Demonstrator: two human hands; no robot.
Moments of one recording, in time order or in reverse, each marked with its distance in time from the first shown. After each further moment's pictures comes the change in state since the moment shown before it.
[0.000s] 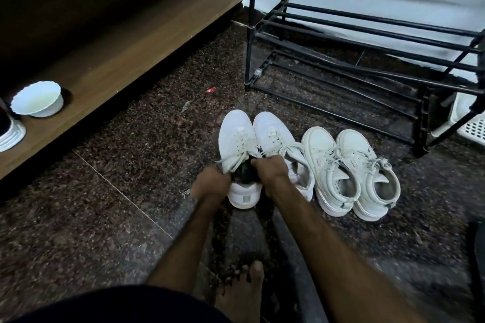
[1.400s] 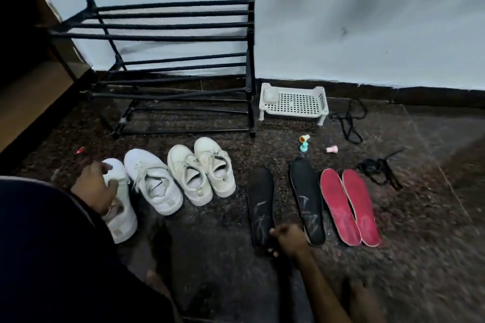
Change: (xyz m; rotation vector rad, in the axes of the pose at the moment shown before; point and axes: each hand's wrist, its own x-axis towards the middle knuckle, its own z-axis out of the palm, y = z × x) left_hand -0.099 0.104 -0.038 0.472 0.198 0.735; right_hand -0.120 0.275 -0.313 -0.061 0.178 0.113
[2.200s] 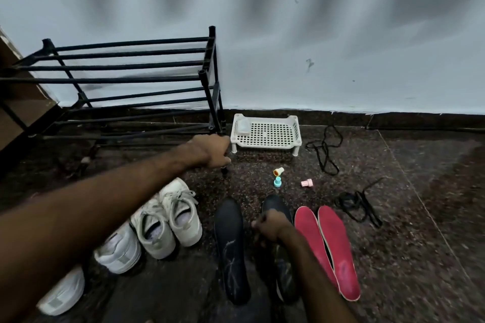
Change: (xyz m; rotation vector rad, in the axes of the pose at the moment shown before) left_hand 0.055 0.393 0.002 0.414 -0.403 0.702; right_hand 0.087 -0.080 -0.114 -0.270 -0.119 -0.094
